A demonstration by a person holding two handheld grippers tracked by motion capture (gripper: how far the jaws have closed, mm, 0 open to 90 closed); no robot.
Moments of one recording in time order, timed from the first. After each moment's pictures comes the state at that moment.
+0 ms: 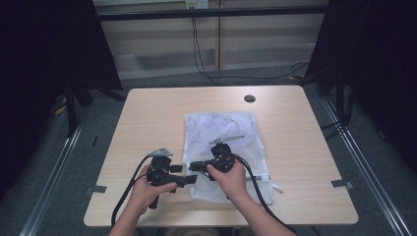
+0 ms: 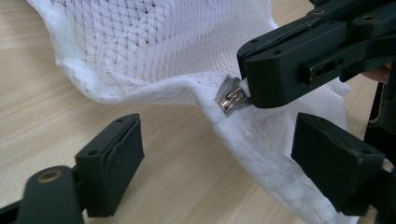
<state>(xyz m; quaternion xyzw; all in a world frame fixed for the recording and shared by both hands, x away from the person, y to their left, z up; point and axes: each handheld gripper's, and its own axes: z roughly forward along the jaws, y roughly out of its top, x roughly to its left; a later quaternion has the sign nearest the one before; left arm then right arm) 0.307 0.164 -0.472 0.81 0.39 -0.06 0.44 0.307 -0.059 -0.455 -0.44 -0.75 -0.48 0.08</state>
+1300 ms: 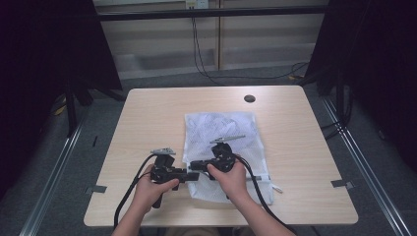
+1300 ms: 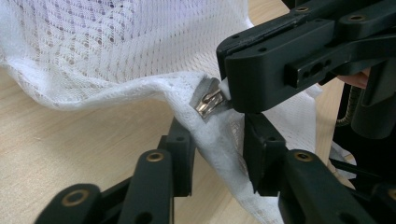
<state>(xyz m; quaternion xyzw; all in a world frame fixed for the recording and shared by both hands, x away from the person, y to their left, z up) 0.313 0.158 -0.476 0.80 0.37 -0.11 0.45 0.307 -0.061 -0.454 -0.44 -0.74 -0.49 0.08</state>
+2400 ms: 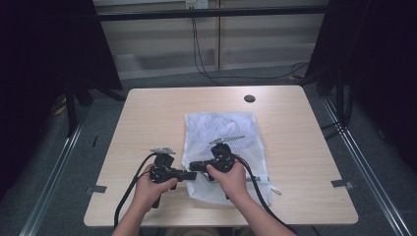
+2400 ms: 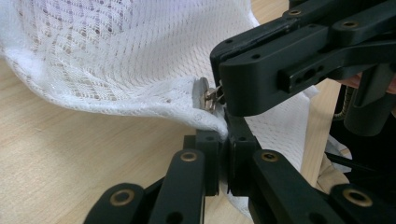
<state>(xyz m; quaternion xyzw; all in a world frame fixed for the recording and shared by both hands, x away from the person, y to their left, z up) 0.313 0.158 -0.472 0.81 0.37 -0.12 0.44 0.308 -0.059 -0.457 -0.44 -0.75 -0.49 0.09</state>
